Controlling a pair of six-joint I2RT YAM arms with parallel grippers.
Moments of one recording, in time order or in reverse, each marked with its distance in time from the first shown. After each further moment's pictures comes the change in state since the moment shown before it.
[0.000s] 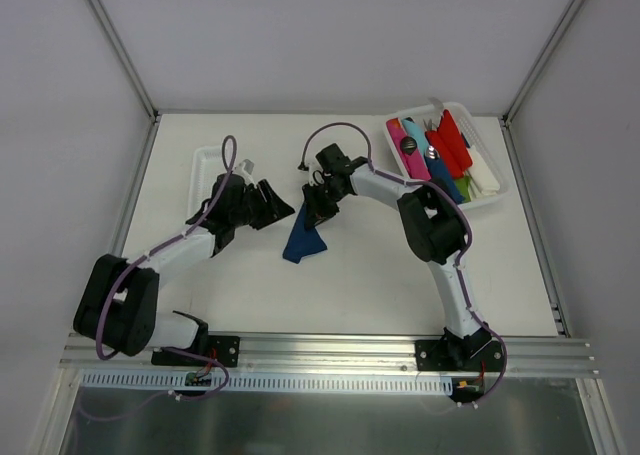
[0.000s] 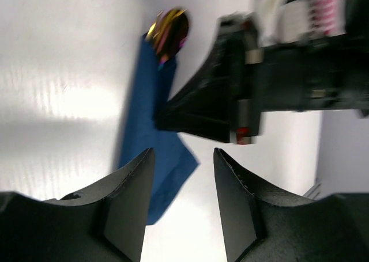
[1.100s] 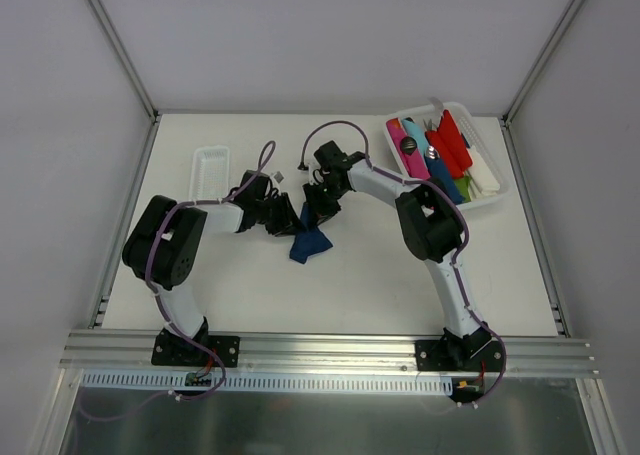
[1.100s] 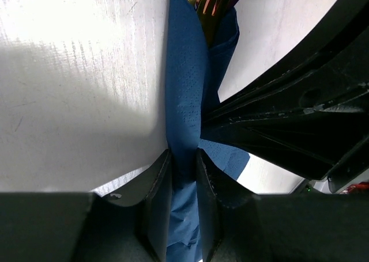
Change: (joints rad) left arm -0.015 0.469 0.194 -0.063 0.203 0.102; right arm 0.002 0.039 0.095 -0.132 0.041 -0.025
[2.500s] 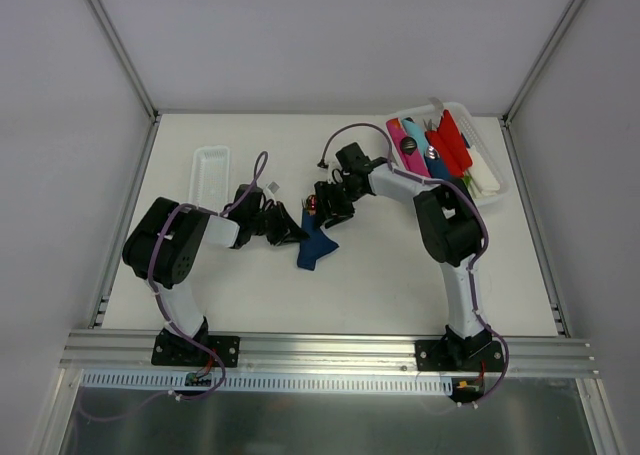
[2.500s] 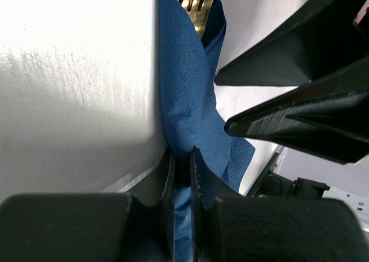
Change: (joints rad) left arm 0.015 0.014 -0.166 0.274 0.116 -0.159; right arm -0.079 -0.146 -0.245 0.166 -0.077 0.061
